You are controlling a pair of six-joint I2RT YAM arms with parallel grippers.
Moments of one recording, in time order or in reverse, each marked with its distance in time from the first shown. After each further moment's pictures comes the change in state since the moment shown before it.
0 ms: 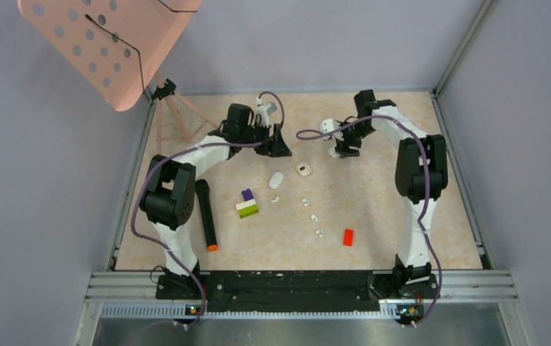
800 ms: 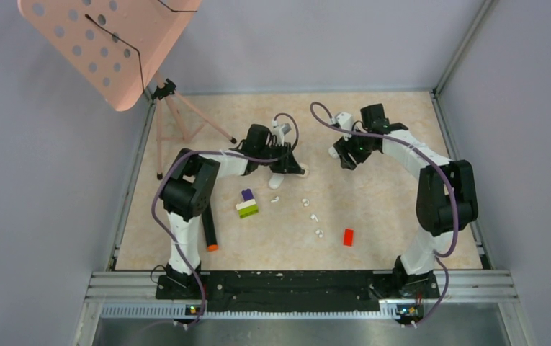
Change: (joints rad) left arm -0.091 0.113 -0.105 0.264 0.011 -0.183; right arm 0.042 -0.395 -0.470 0.289 0.239 0.975
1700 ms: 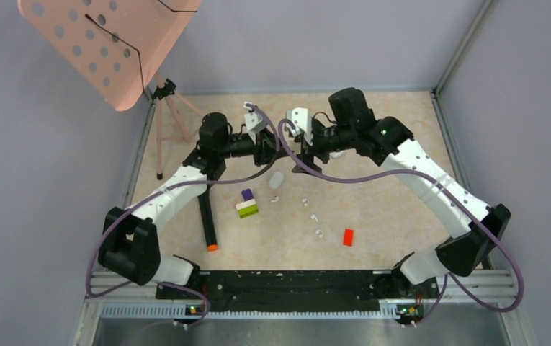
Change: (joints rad) left arm 0.051 -0.647 -0.209 0.091 0.271 0.516; right arm 0.456 -0.260 0.351 -0.241 -0.246 -0.160
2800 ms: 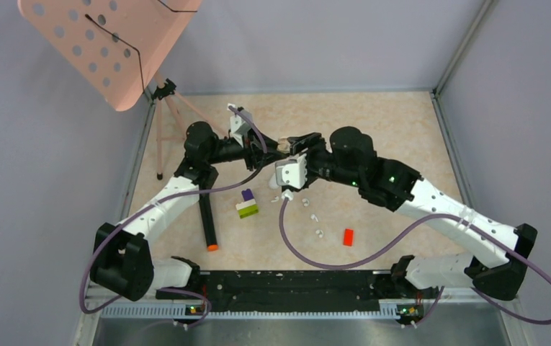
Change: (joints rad) left arm 0.026 -0.087 -0.090 0.241 0.054 -0.287; right arm 0.295 -0.264 -0.325 0.404 0.492 -0.480
